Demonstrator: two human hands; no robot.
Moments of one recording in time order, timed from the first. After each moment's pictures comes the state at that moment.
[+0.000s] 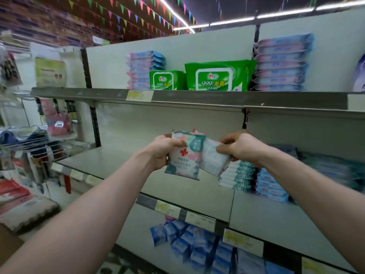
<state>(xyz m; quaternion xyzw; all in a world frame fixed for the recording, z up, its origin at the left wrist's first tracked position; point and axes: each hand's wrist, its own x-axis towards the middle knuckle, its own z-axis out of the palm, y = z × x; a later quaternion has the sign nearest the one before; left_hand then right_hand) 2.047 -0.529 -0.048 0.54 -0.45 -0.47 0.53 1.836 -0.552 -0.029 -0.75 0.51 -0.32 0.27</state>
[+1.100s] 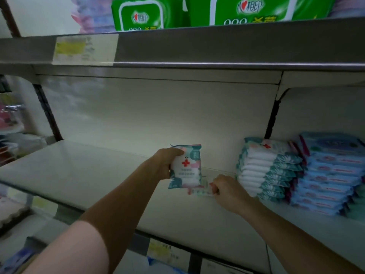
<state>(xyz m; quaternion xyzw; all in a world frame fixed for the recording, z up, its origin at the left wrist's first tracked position) 2.095 -0.749 -0.154 0.60 -0.34 -0.58 0.43 1.899 -0.732 -0.228 -0.82 0.56 -0.09 0.07</state>
